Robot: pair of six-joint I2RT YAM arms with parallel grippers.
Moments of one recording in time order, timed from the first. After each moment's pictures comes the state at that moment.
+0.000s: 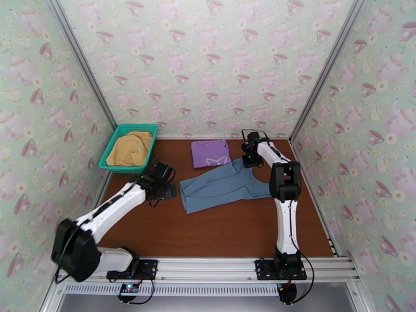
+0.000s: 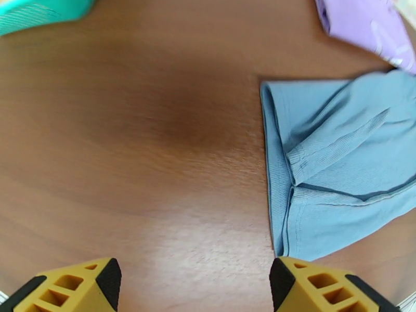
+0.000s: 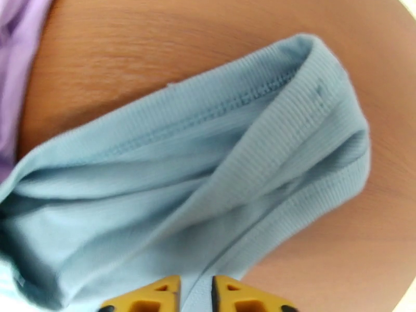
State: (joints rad) left arm -0.46 1.45 1.05 -0.83 -0.17 -0.62; right arm 0.15 2.28 1.92 -0.96 0.02 -0.18
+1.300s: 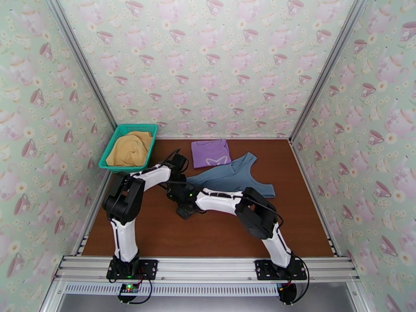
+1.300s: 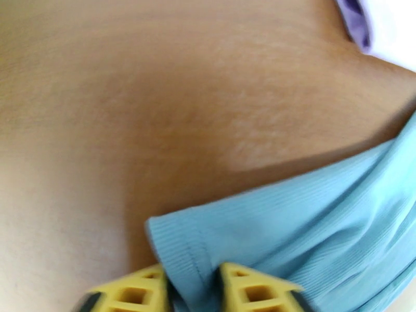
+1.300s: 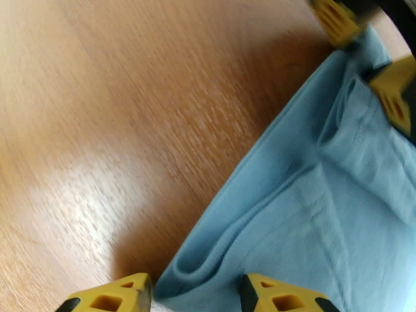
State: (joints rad) left arm -0.41 1.99 1.32 -0.56 -0.04 -0.48; right arm 1.07 2.14 1.55 -0.61 0.12 0.02
